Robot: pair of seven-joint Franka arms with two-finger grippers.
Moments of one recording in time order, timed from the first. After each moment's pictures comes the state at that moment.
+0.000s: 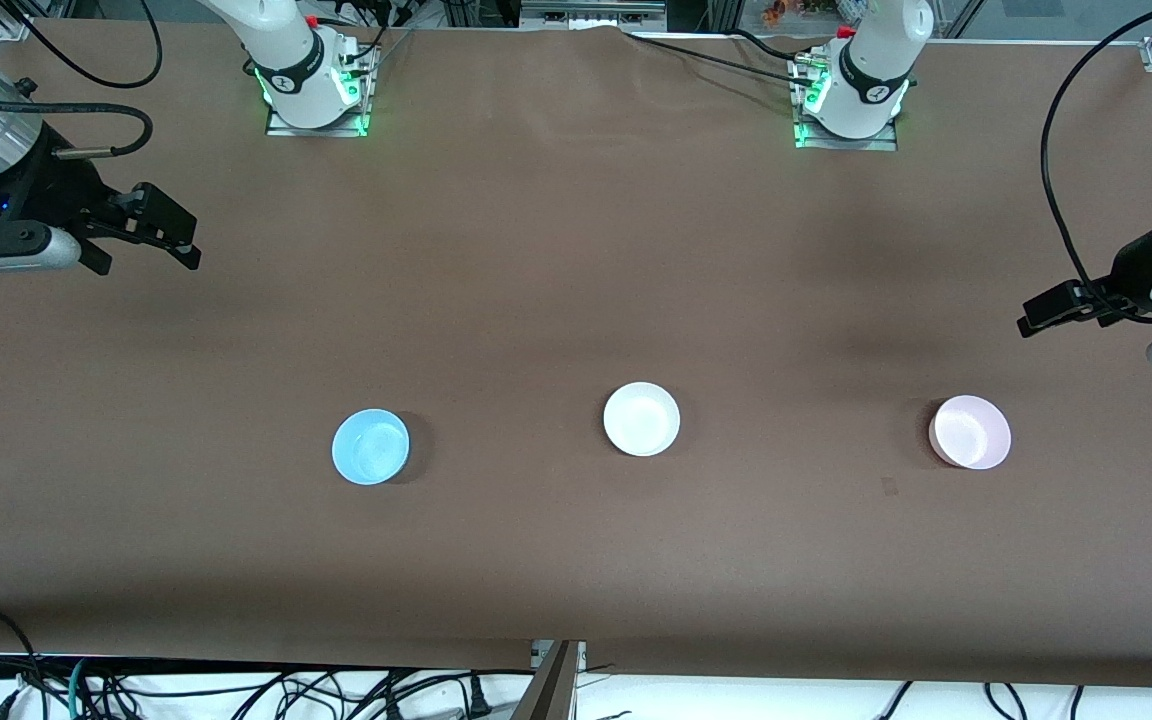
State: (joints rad) left arm 0.14 0.15 -0.09 -1.59 -0.02 1.71 -0.11; right arm 0.19 0.06 -0.02 -1.49 0.05 1.65 0.12
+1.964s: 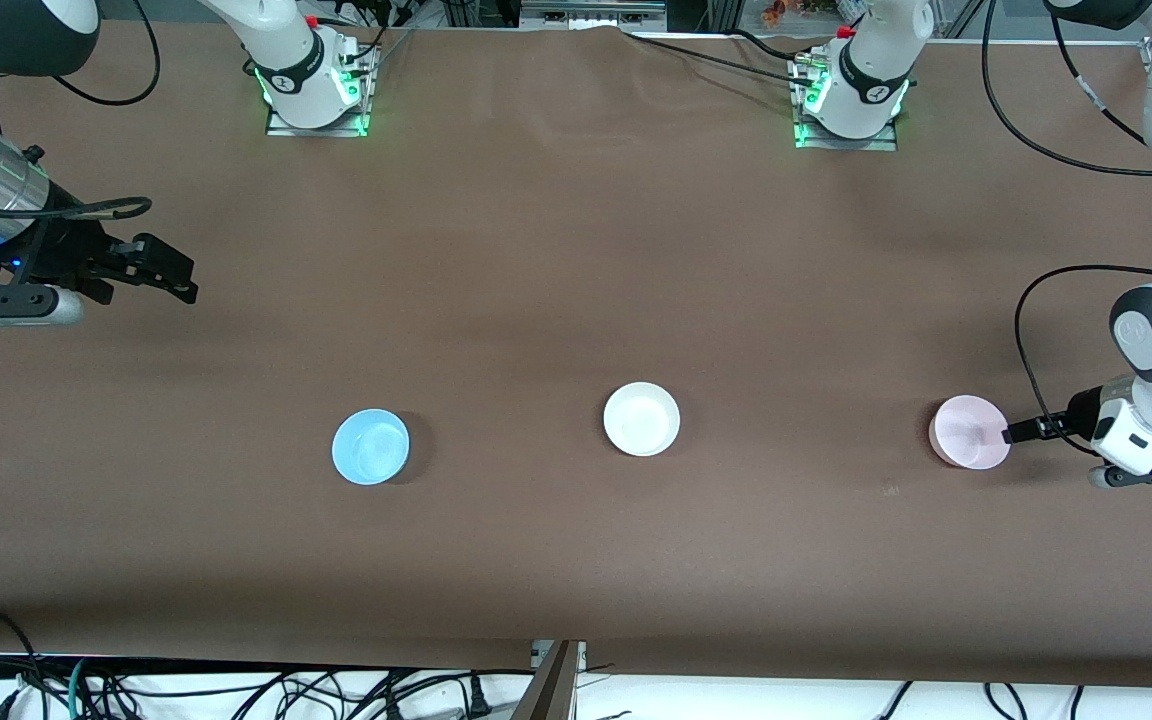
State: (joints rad) left arm 0.37 0.68 -0.09 -1.61 -0.02 2.22 0.09; right arm 0.17 0.14 -0.05 -1.49 0.05 1.66 0.12
